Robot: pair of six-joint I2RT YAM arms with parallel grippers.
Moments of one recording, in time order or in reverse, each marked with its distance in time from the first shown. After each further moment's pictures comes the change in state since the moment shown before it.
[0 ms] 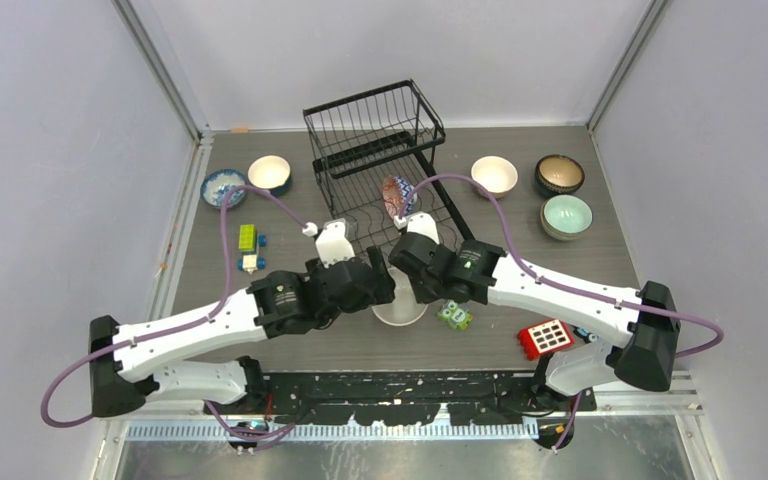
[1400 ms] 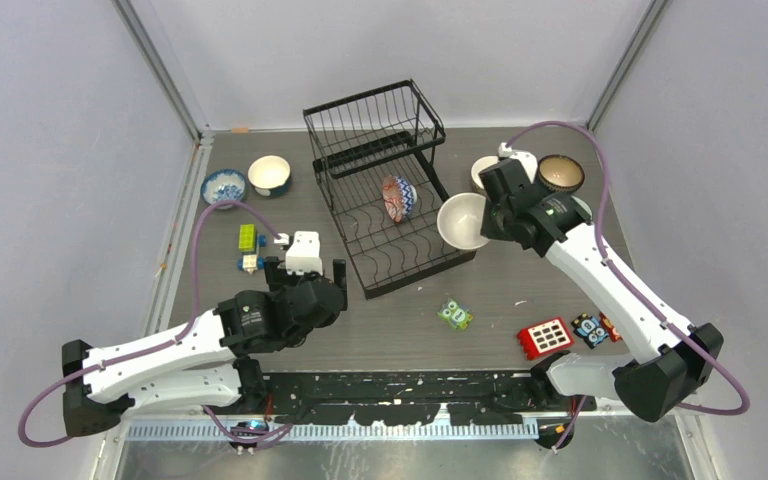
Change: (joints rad) left arm 0.006 -0.237 -0.180 -0.062 -0.337 0.359; right arm -0.522 -0.124 0.105 -0.065 0.022 -0.081
